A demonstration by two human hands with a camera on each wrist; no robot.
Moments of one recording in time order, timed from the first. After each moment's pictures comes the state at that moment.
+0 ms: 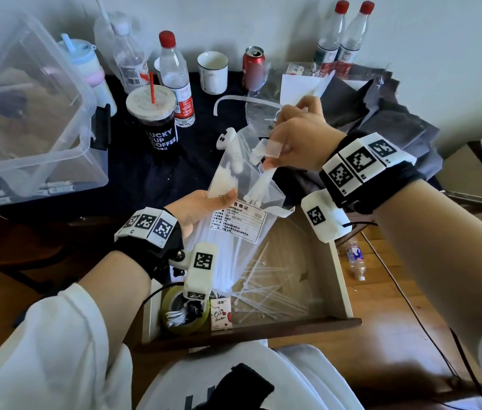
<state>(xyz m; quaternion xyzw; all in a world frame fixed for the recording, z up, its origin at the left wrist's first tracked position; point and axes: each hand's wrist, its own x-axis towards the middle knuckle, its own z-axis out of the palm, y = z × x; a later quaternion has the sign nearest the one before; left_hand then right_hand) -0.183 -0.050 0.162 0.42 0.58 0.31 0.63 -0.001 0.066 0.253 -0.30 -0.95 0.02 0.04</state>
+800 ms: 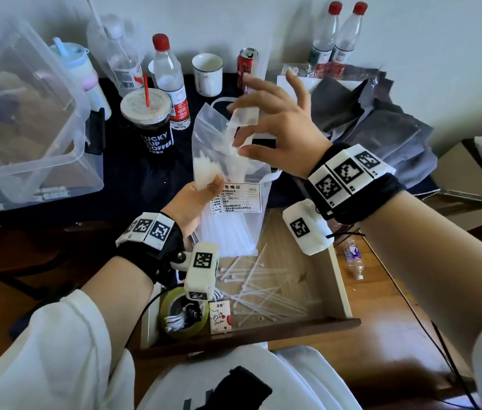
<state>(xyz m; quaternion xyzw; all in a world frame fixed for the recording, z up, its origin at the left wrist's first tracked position) -0.180 -0.042 0.150 0.34 0.50 0.51 0.61 -0.017 0.051 0.249 -0.23 -0.93 0.07 0.27</state>
